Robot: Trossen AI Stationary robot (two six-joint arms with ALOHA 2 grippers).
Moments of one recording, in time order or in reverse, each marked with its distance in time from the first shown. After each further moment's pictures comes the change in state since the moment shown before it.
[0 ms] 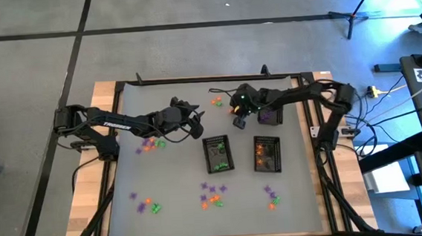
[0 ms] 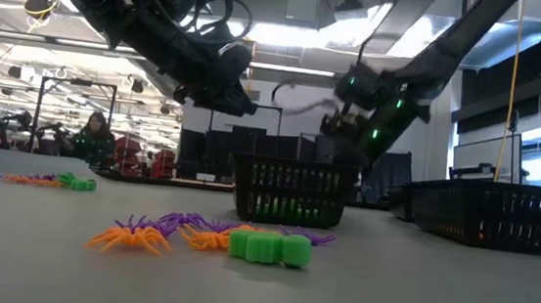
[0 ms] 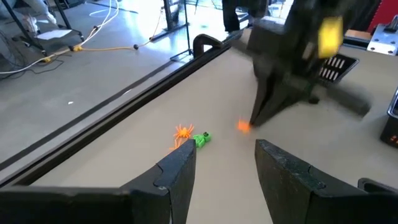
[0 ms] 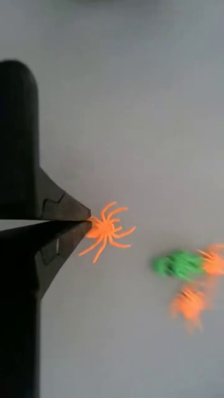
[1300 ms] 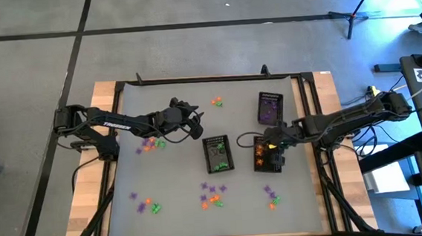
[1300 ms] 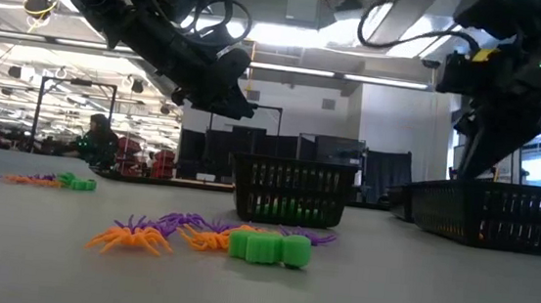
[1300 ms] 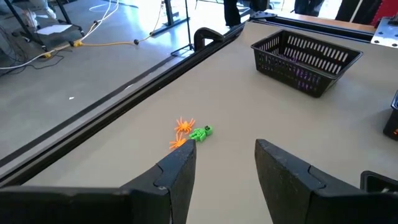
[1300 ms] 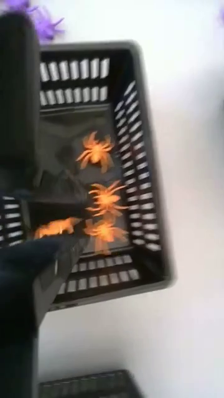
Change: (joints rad) left arm -0.001 0.000 0.000 -0.023 0.000 -0.010; right arm 0.595 -0.626 -0.278 -0.529 0.214 0.451
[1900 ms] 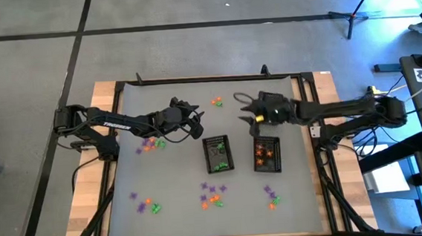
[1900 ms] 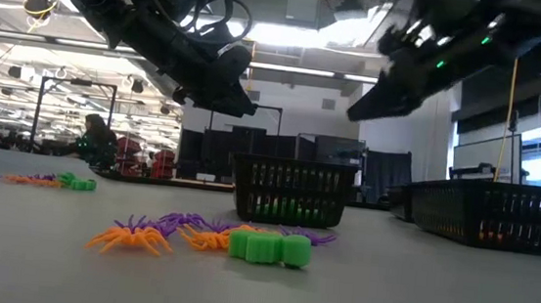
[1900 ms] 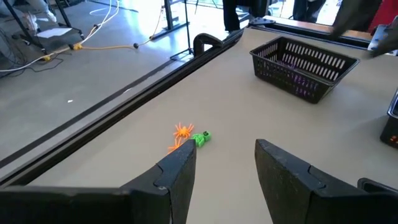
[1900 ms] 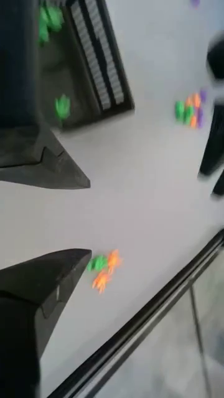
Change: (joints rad) left arm 0.000 0.000 0.000 0.024 0.000 0.002; right arm -0.379 0.107 0.001 0.682 -0.021 -0.352
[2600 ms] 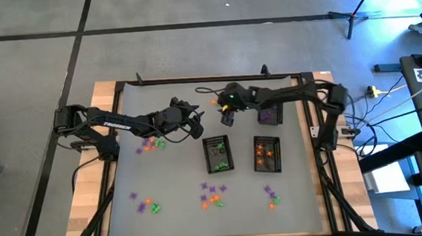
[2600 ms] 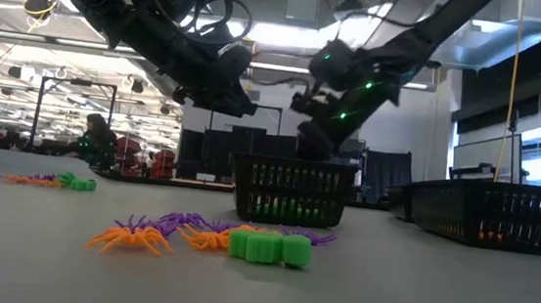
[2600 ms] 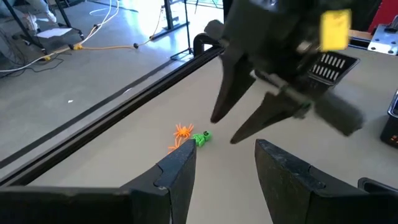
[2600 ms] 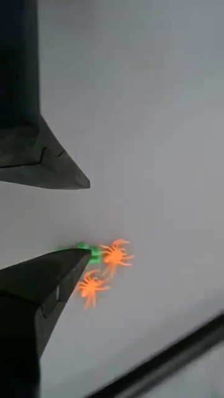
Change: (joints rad) left arm 0.001 0.000 0.000 -0.003 0.000 0.001; right arm -0.149 0.640 0.495 -0.177 -0.062 -0.152
